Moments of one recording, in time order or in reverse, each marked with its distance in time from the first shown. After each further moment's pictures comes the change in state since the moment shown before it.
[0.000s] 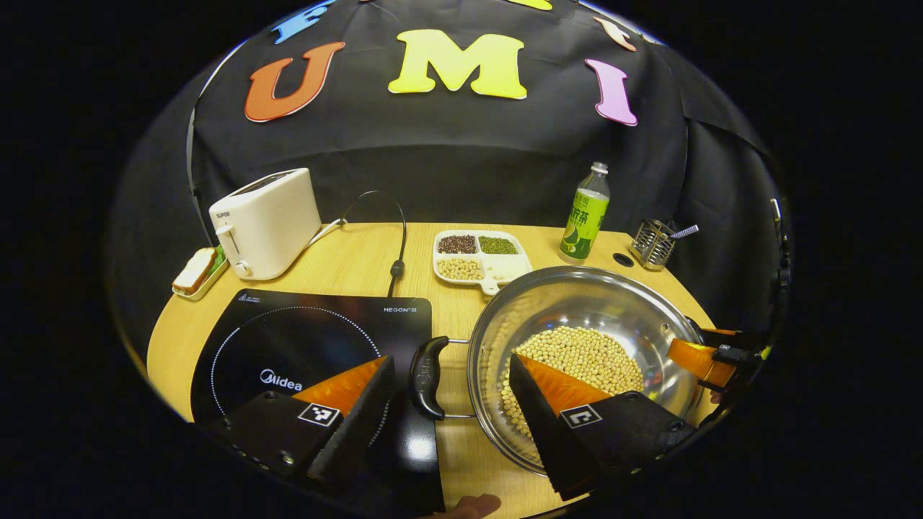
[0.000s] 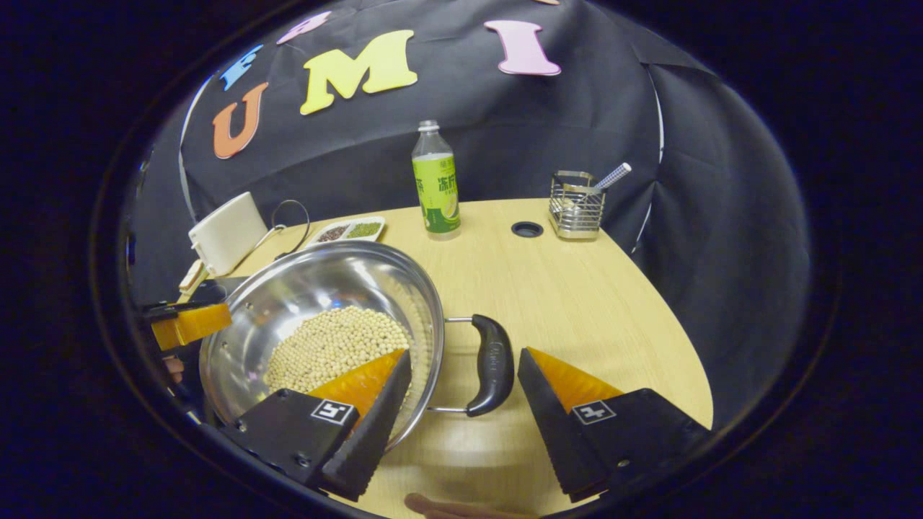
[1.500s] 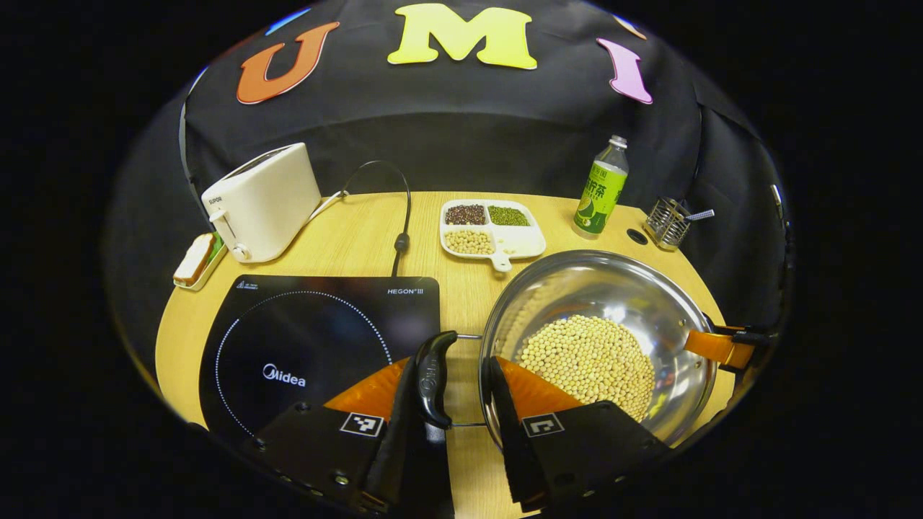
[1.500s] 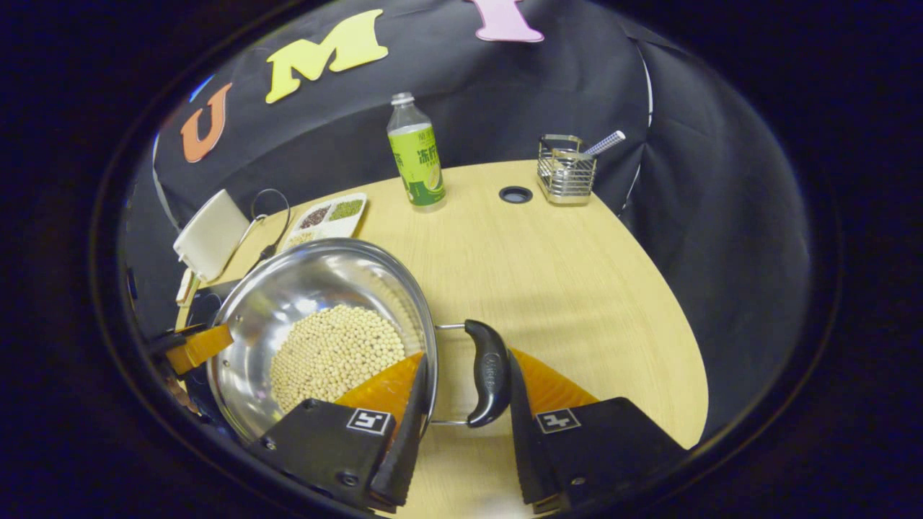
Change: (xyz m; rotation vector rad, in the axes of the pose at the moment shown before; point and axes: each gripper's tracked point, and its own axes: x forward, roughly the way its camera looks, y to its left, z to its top) left arm -0.006 0.008 -0.010 0.004 0.150 0.046; right arm -0.016 -0.001 -0.004 0.089 0.234 -0.062
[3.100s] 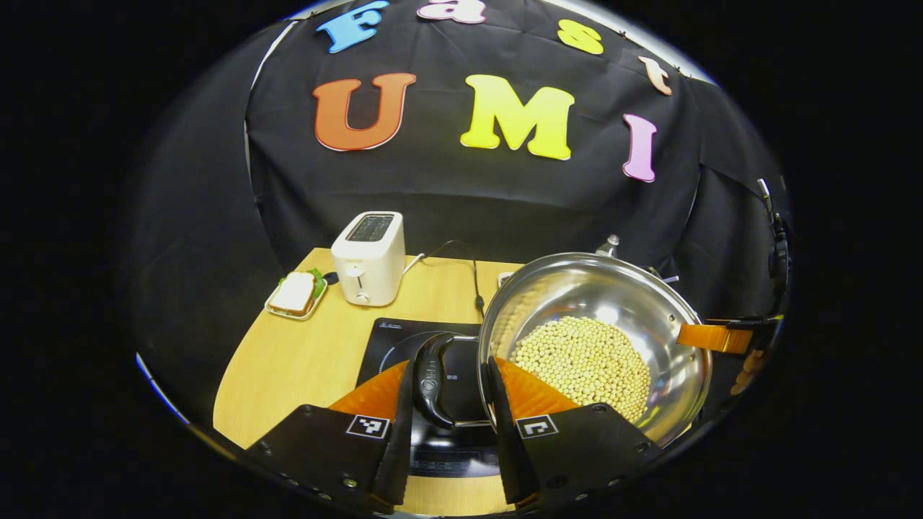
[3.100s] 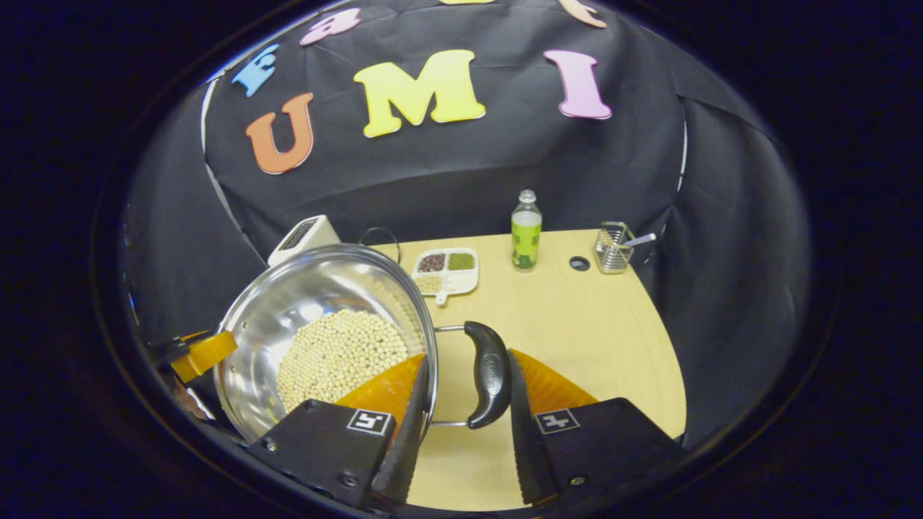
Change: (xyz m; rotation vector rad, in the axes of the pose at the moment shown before) left arm -0.197 0.143 0.059 -0.093 -0.172 0.026; right arm -0.181 0.177 0.043 -0.113 -0.111 0.123
